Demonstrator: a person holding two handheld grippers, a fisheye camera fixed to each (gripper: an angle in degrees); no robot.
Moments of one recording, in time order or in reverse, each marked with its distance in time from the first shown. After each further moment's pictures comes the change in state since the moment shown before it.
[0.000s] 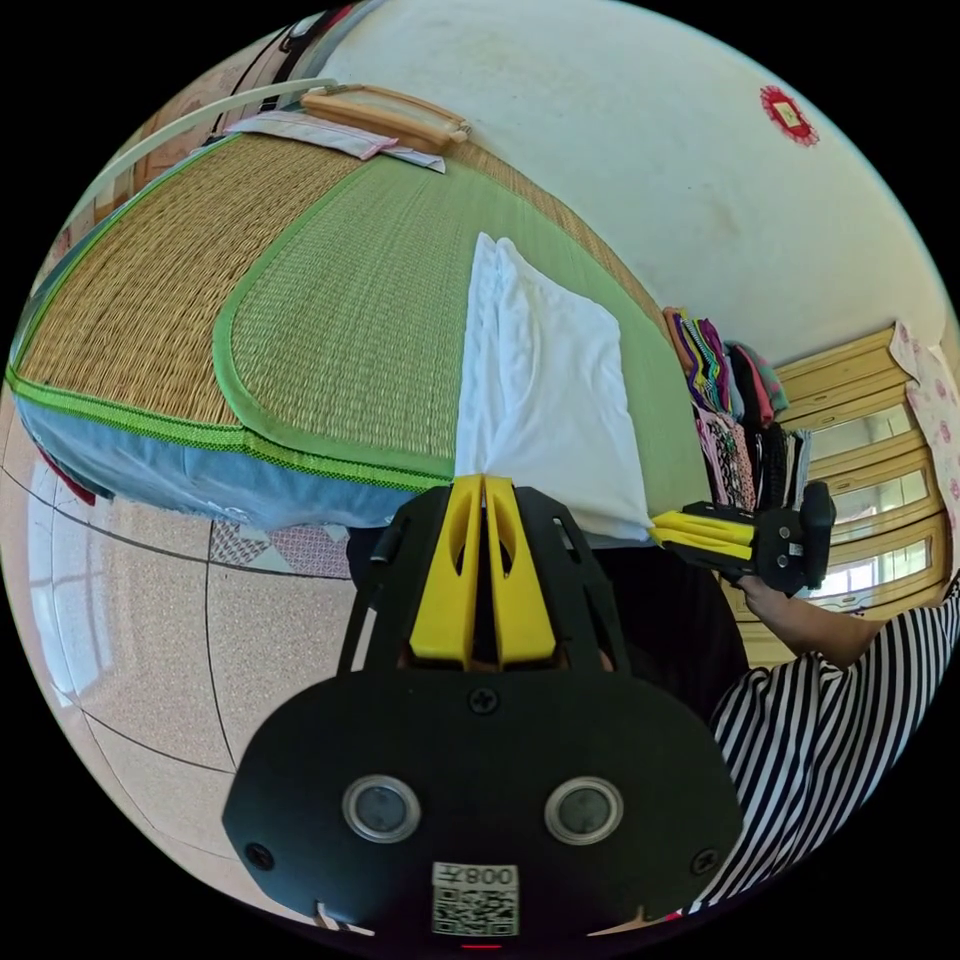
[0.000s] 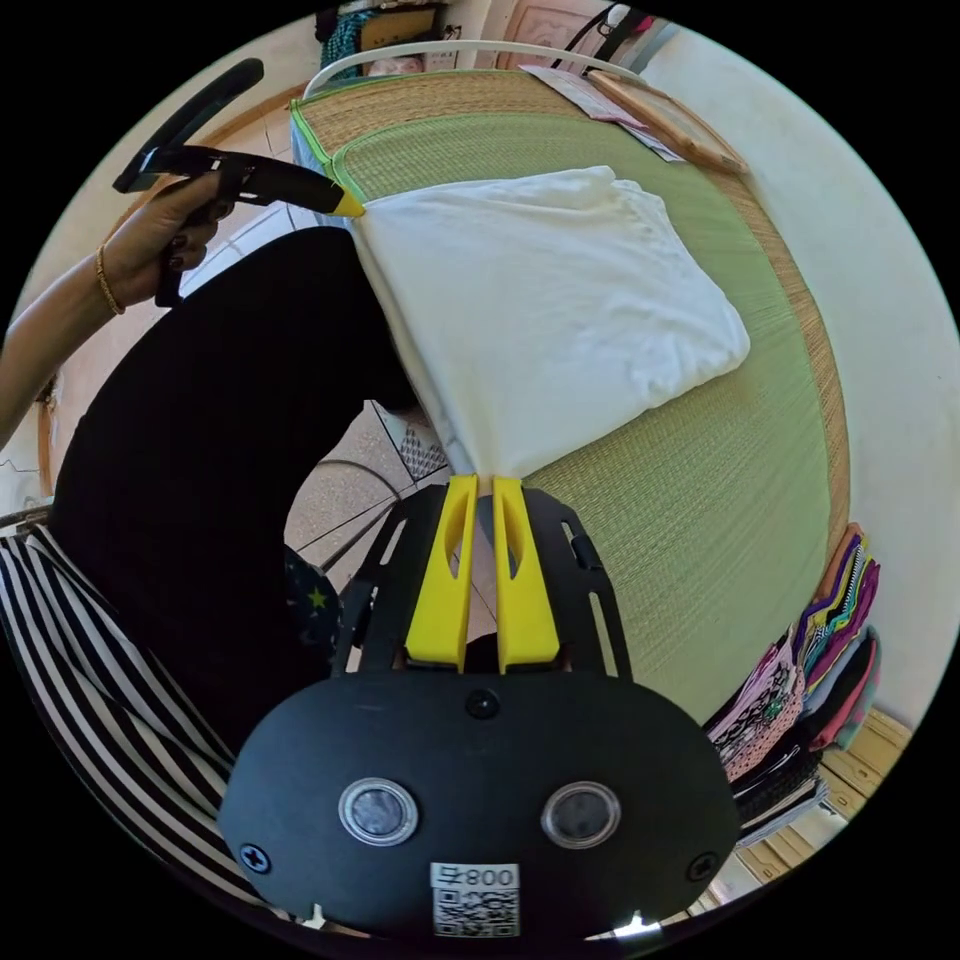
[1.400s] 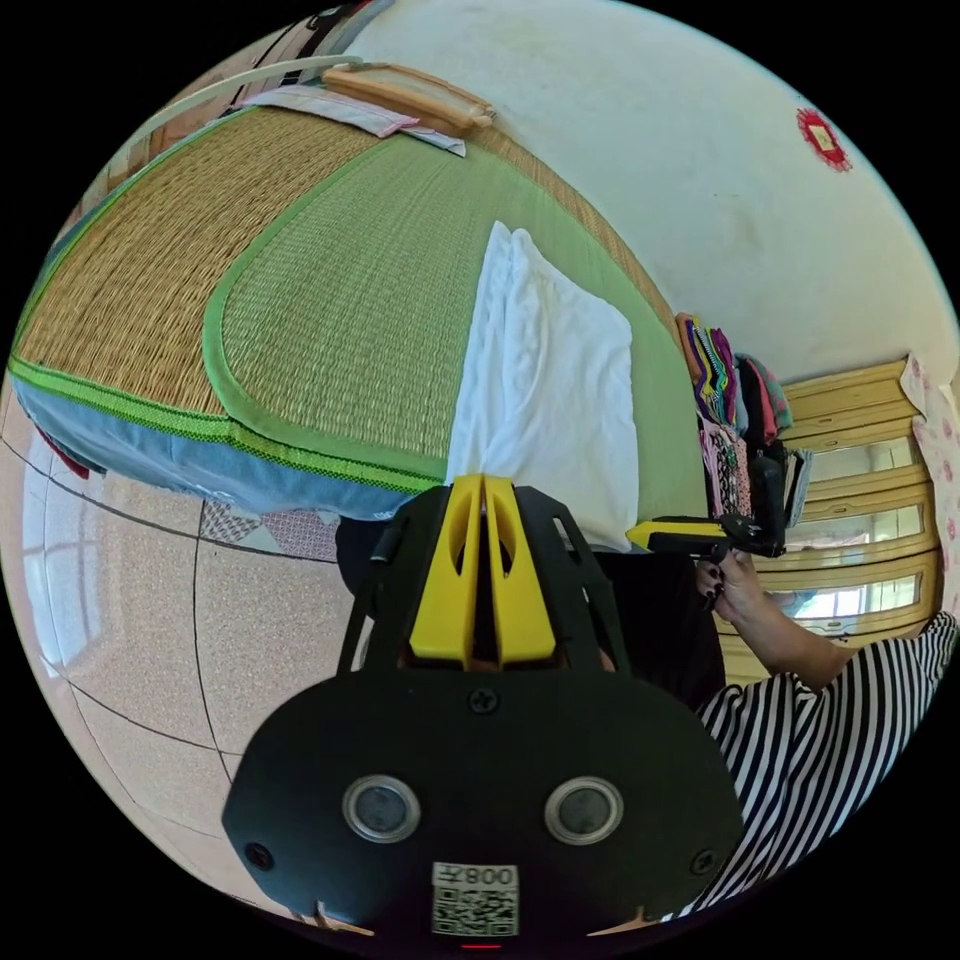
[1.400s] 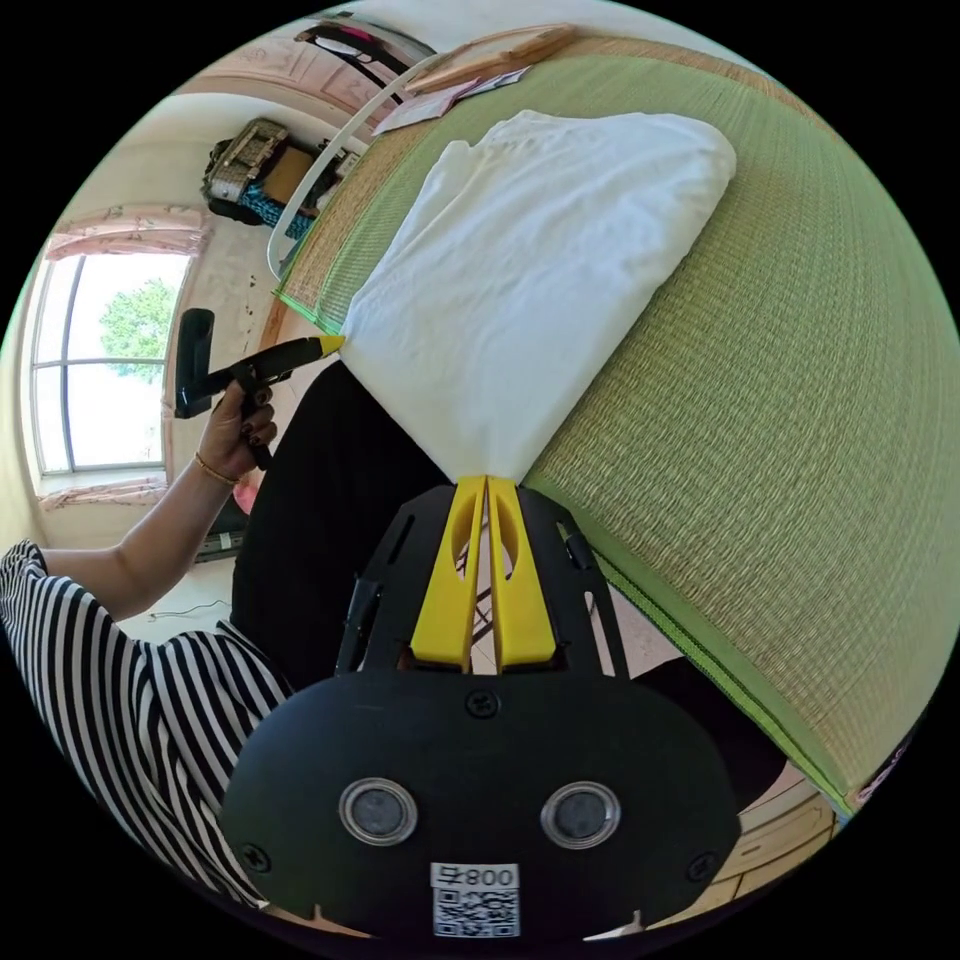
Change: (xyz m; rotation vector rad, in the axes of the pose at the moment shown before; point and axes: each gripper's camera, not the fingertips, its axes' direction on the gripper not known) left arm -0.015 -0.005 0.084 -0.035 0.008 -0.070; right arm 0.226 0.123 -0.031 0.107 -0.710 0.367
